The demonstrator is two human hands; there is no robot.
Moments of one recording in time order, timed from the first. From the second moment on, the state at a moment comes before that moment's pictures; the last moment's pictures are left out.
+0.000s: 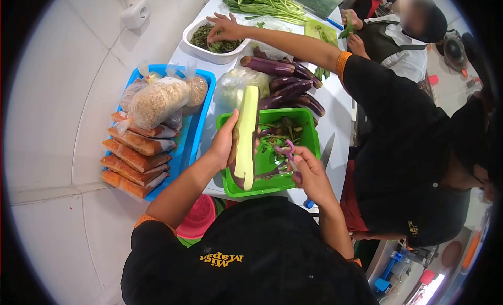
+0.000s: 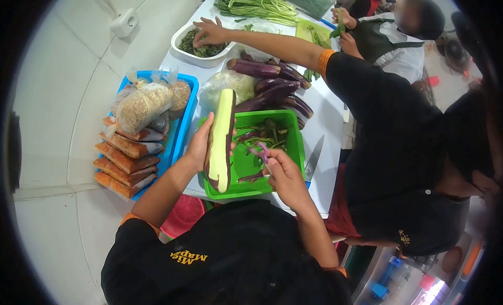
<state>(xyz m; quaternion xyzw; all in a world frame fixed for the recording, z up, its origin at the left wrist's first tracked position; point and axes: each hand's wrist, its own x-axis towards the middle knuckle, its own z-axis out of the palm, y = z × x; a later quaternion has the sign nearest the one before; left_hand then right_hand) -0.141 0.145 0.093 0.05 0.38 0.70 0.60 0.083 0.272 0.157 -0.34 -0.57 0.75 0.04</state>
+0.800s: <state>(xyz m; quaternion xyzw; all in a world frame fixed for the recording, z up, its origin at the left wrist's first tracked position) -0.129 0.145 0.099 0.11 0.40 0.72 0.55 0.033 0.258 0.175 -0.16 -0.90 0.35 0.22</state>
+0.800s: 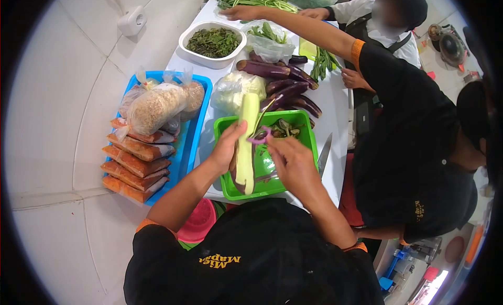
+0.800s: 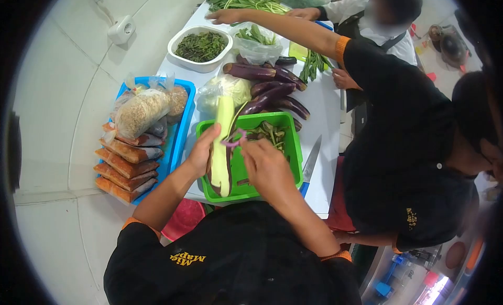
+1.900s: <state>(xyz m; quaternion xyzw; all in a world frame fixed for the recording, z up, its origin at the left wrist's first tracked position) -0.154 0.144 0.090 -0.03 0.36 0.84 0.40 0.111 0.248 0.124 -0.28 -0.73 0.62 0.02</state>
